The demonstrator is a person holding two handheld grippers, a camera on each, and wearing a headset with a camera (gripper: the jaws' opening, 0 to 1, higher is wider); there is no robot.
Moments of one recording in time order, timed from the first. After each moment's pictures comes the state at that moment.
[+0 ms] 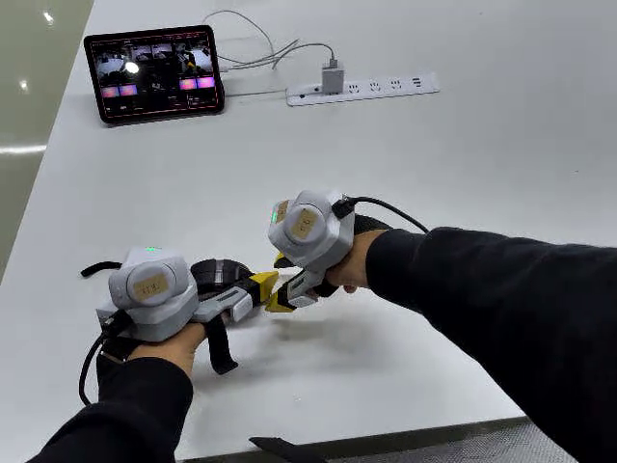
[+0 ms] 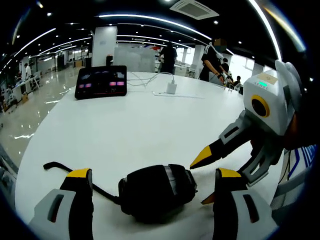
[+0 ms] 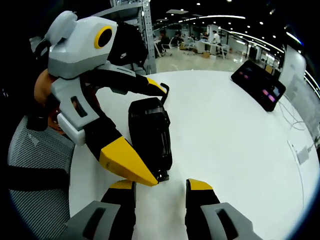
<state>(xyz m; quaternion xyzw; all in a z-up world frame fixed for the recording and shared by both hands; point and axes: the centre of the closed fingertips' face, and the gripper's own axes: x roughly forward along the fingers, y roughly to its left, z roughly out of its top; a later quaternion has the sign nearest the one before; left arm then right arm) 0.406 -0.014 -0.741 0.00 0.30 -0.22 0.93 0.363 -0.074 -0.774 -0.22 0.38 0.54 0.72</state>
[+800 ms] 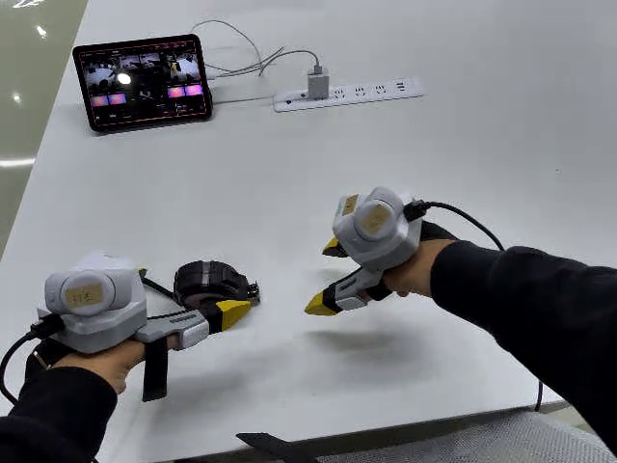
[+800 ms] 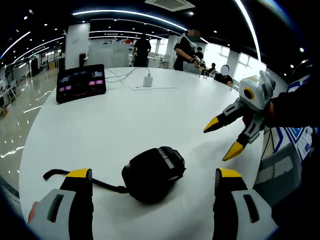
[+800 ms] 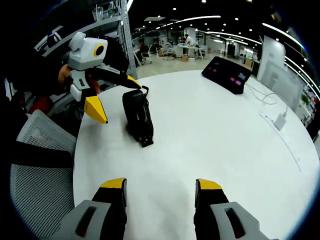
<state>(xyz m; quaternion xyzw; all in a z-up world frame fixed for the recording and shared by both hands) 0.370 -0.007 -0.727 0.03 0.33 -0.34 0.88 0.344 -0.159 -0.756 -0.18 0.36 0.48 0.78</state>
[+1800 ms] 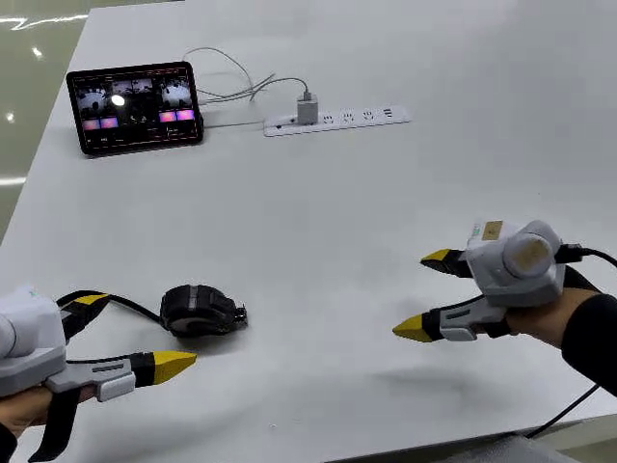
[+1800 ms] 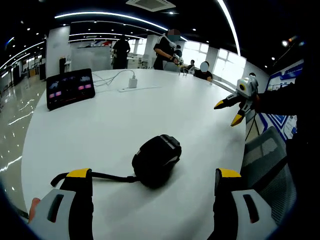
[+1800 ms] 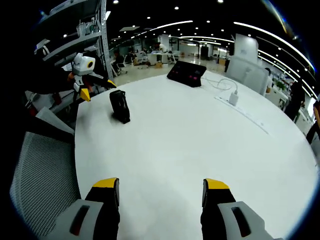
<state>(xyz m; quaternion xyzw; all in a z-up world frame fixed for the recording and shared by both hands) 0.360 0.025 -0.715 0.05 0.32 -0.42 0.85 0.306 -0.292 -0.727 -0.15 0.35 0.39 0.84</state>
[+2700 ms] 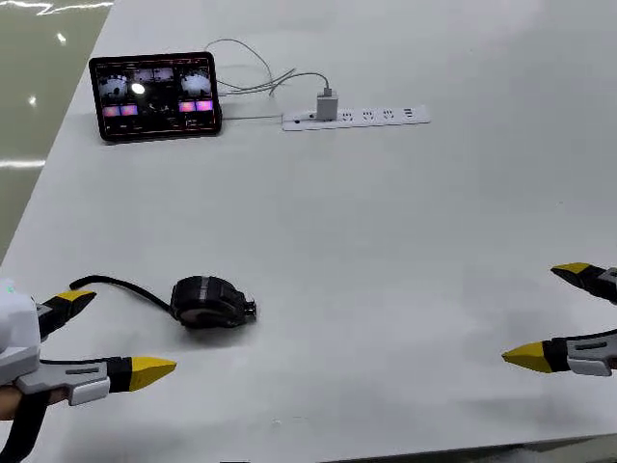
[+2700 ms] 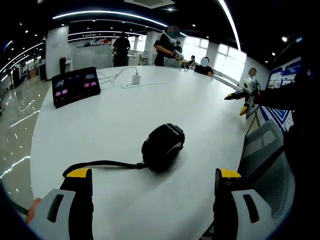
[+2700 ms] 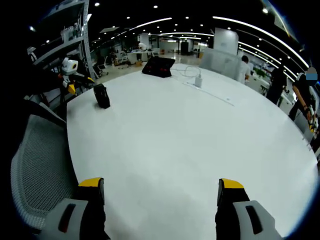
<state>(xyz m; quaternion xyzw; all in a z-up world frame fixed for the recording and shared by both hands) 0.349 0.057 -0.714 0.07 0.33 -0.41 0.85 0.266 -0.400 -0.724 -0.13 0.37 0.31 0.87</state>
